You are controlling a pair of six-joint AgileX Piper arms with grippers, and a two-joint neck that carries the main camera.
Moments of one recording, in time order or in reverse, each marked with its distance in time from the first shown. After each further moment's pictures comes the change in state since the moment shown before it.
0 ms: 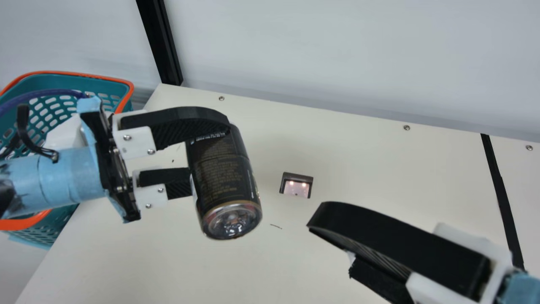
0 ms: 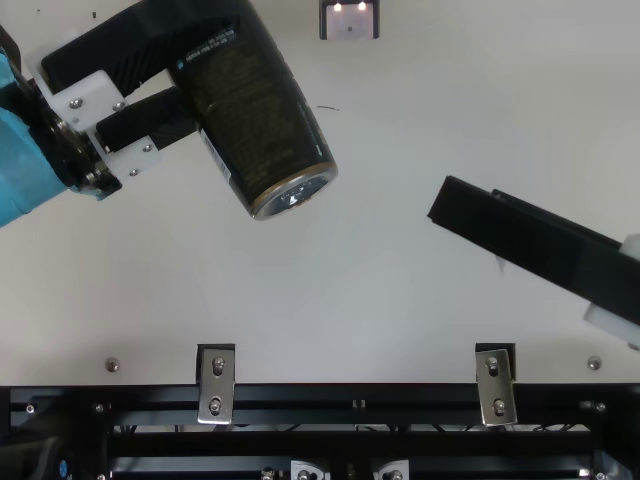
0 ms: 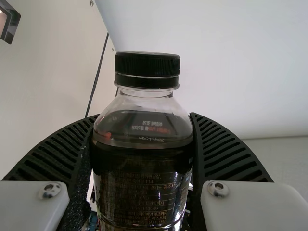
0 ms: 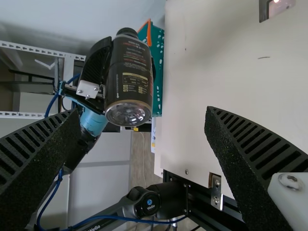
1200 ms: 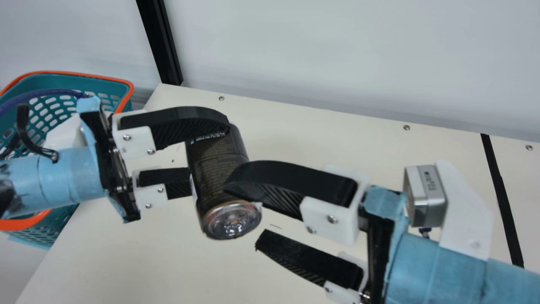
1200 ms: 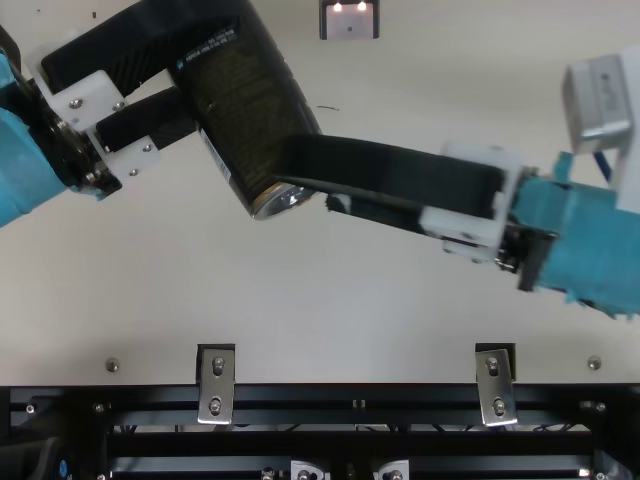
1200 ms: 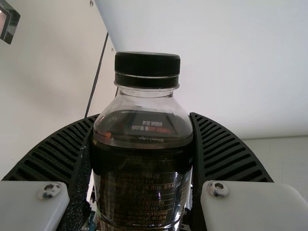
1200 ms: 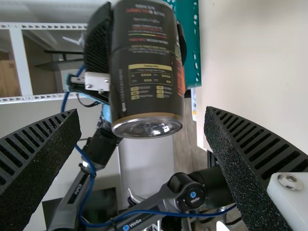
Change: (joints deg) left arm 0.0 0.0 0.0 0.0 0.0 0.0; right arm 15.0 19.3 2.0 24.9 -8.6 -15.6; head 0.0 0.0
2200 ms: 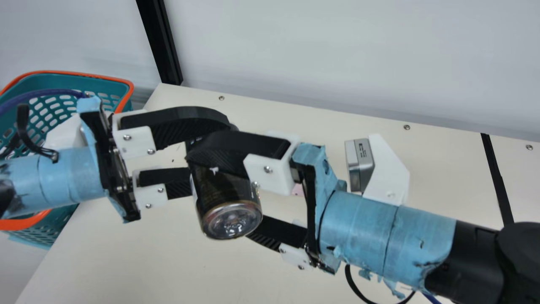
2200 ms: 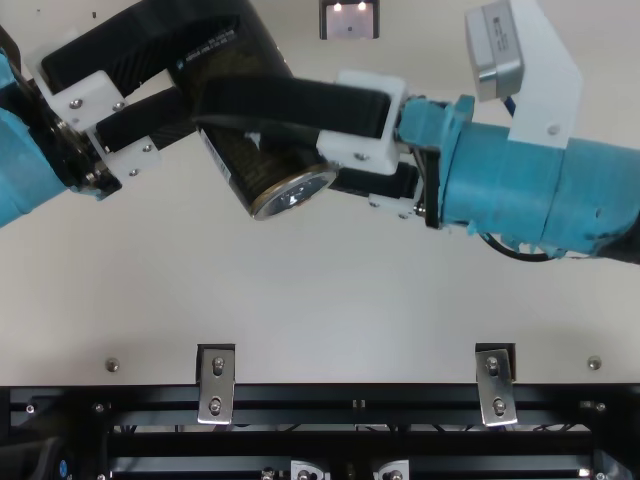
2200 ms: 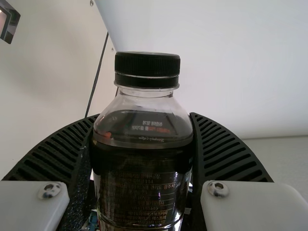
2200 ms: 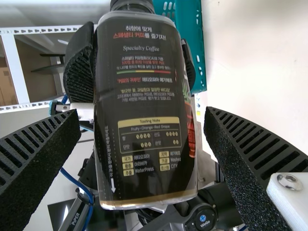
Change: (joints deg) left arm 0.0 0.0 0.0 0.0 0.0 0.0; right arm 6.8 11.6 -6.4 6.8 -4.9 -4.6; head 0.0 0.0
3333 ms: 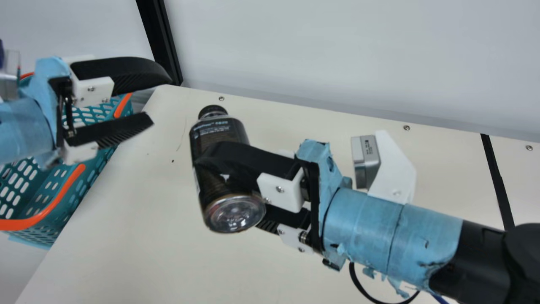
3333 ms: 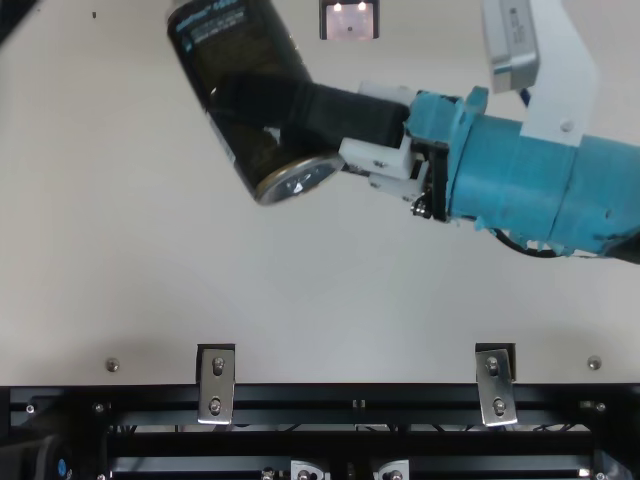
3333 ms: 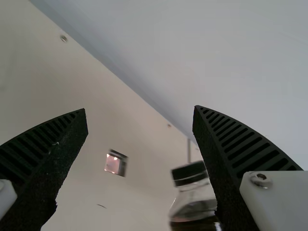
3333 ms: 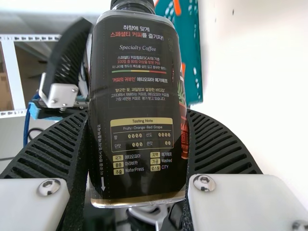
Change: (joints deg) left arm 2.3 -12.6 -12.3 32.0 -31.7 -8.5; right arm -0.3 -1.4 -0.4 -1.8 -3.2 0.0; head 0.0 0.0
